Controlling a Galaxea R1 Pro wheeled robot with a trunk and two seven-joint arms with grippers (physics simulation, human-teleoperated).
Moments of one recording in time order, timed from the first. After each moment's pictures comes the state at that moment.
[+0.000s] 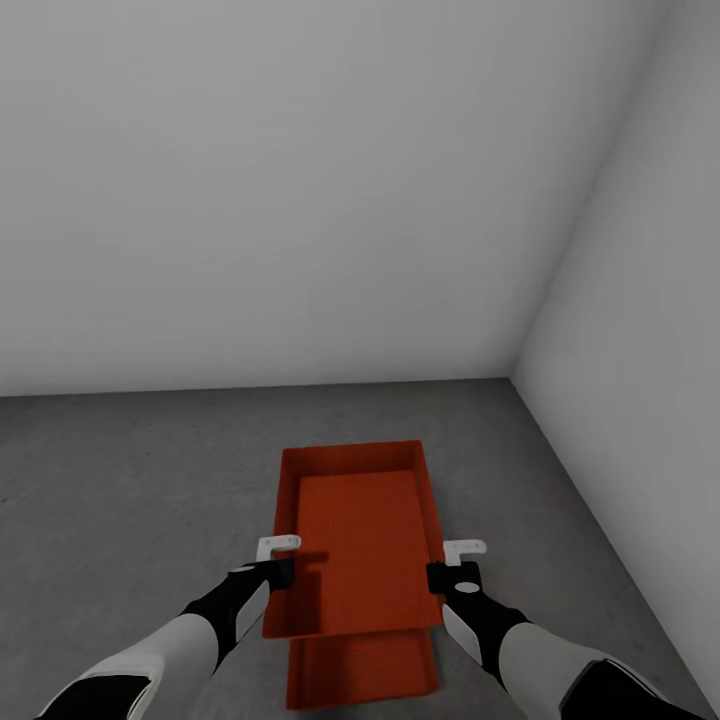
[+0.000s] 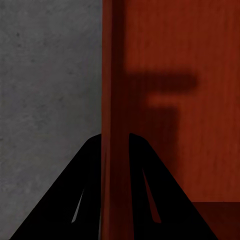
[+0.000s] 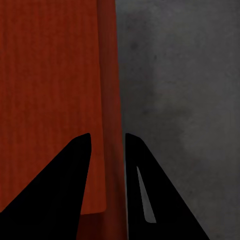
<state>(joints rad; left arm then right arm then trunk) -0.75 -0.10 0.03 -0.19 0.06 0.13 0.09 -0.75 0.09 0.61 -0.12 -0.52 -0.08 -0.27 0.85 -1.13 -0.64</state>
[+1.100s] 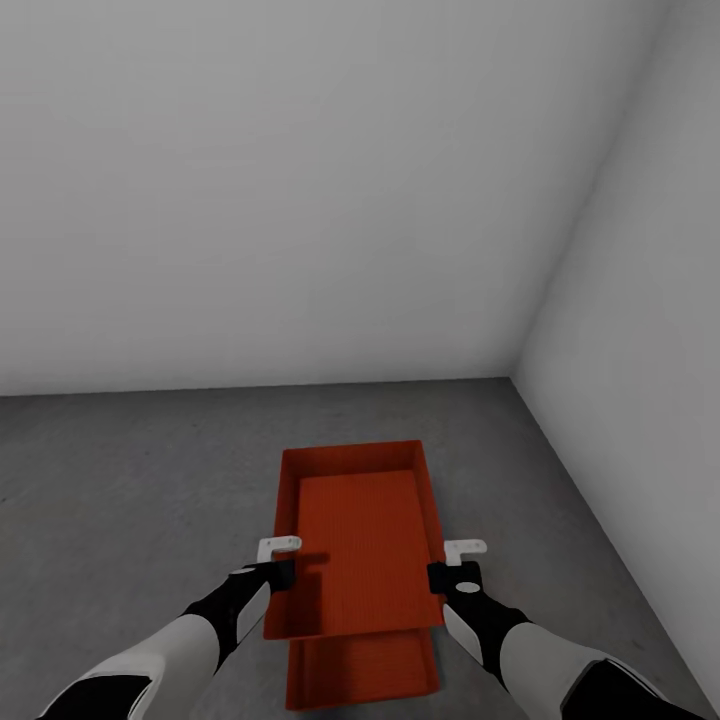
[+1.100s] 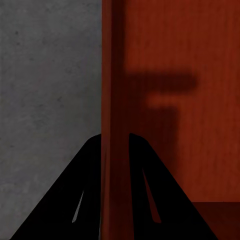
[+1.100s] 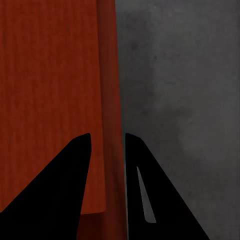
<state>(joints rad) -0.75 -0.10 0.04 -0.18 0.06 0.12 0.09 -0.75 0.09 0.62 -0.12 -0.52 -0.07 -0.27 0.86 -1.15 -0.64</state>
